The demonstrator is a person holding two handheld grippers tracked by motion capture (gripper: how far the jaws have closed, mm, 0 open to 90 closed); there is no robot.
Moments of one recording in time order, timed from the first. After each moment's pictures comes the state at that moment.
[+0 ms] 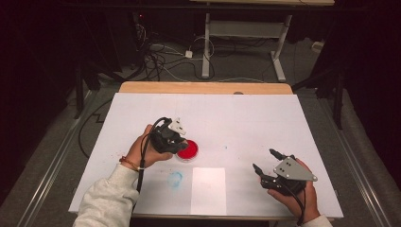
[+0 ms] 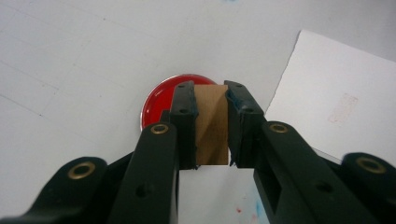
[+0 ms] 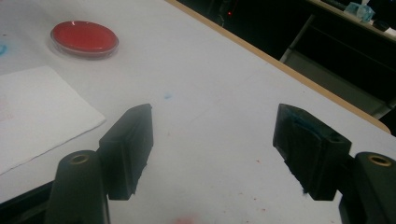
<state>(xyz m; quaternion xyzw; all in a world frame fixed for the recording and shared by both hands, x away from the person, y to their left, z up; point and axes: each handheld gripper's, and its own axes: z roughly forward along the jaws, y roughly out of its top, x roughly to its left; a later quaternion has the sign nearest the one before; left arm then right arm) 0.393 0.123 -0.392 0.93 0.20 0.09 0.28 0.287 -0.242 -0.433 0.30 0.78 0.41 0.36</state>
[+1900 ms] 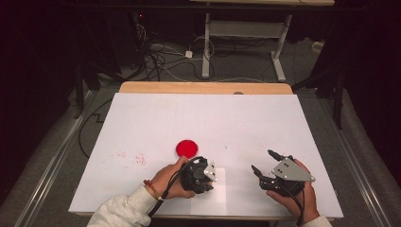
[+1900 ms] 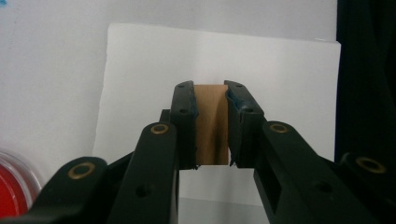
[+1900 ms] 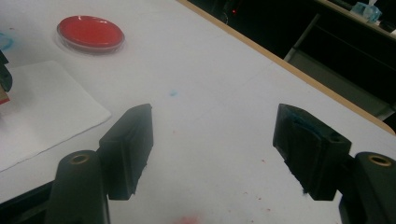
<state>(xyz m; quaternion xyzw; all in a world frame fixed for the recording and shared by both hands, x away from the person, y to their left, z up) 0.324 0.037 -0.438 0.98 0.04 0.03 0.21 0.286 -0.239 -0.434 0.29 0.79 0.40 0.36</state>
